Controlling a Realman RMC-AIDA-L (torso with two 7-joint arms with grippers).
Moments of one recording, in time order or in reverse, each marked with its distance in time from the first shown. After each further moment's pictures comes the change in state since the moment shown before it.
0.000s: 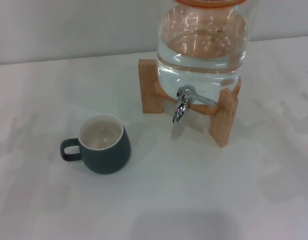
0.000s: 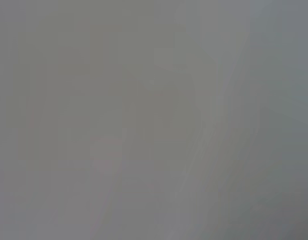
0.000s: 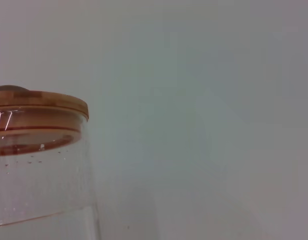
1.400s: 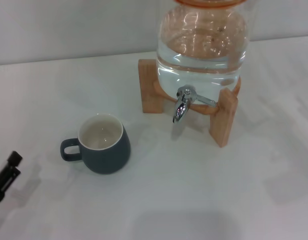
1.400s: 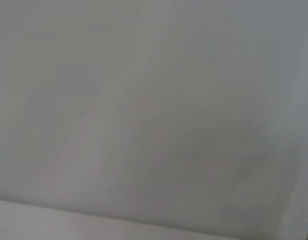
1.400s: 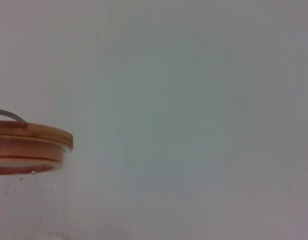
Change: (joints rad) left arm 0.160 0.009 0.002 -0.090 0.406 0.106 -0.272; right arm -0.031 -0.005 0.011 -0.121 0.034 0.038 0.008
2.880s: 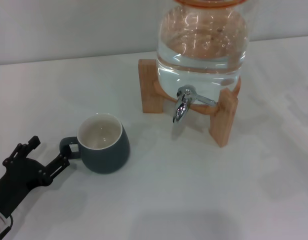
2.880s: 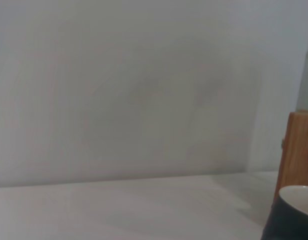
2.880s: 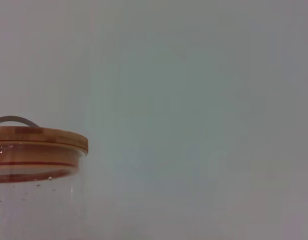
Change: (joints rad) left arm -0.139 -0.008 -0.009 0.089 0.114 -0.255 0.168; right arm 0.027 0.005 -0.010 0.028 -0.003 0.003 0.009
